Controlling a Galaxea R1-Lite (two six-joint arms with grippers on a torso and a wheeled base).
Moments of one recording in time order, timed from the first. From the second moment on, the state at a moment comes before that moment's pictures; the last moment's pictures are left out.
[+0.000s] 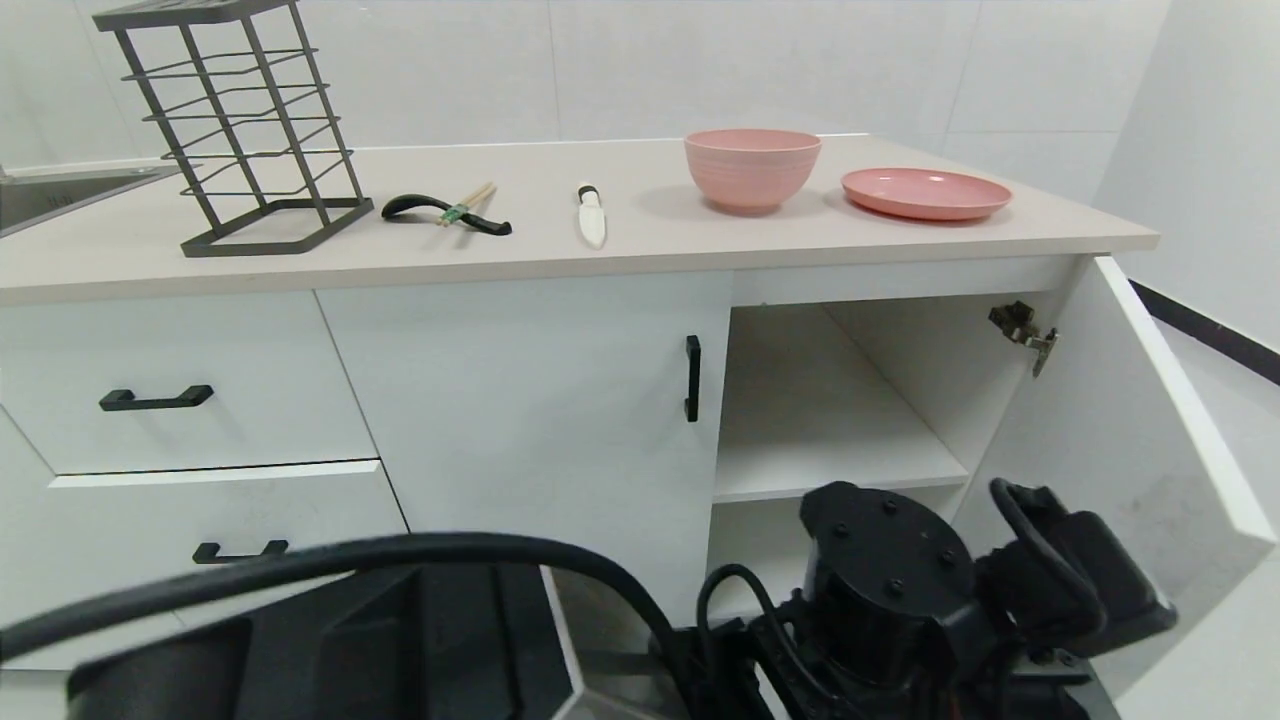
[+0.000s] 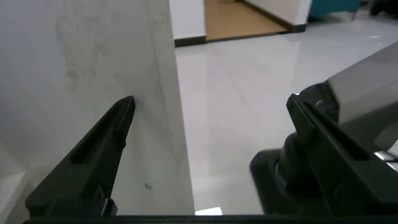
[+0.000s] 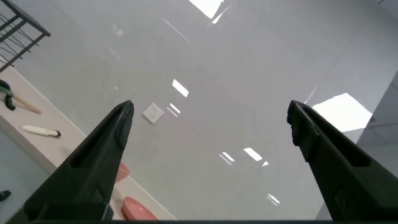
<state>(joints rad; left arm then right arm) -1.19 2.34 -1.32 -1.08 -0.49 0.06 -0.35 0.77 -0.41 -1.45 0.75 -0.13</state>
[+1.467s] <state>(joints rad) -0.41 1.23 -0.14 -1.32 -0.50 -0.03 -0.04 0.27 0.00 -0.77 0.83 -0.20</state>
